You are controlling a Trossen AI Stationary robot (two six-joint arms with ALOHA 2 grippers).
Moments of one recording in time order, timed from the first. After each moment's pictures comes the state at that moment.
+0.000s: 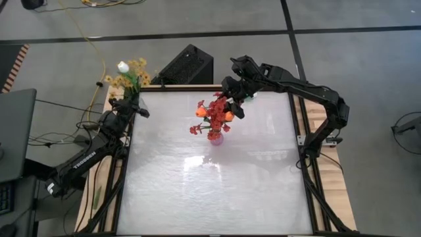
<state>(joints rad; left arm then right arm) 0.86 0.17 0.01 0.27 -0.37 0.06 -0.40 1.63 1.71 -0.78 -0.52 -0.17</state>
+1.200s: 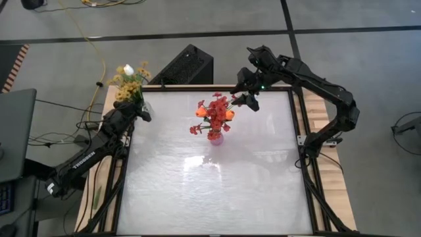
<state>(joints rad) 0.86 0.17 0.04 0.00 -0.32 -0.12 -0.51 1.52 1.71 -0.95 -0.51 -0.28</state>
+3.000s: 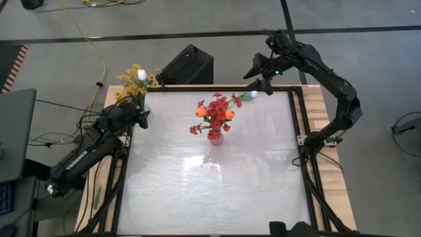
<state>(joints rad) 0.86 0.17 0.27 -0.50 -0.04 -0.36 -0.83 1.53 1.71 -1.06 -0.69 -0.59</state>
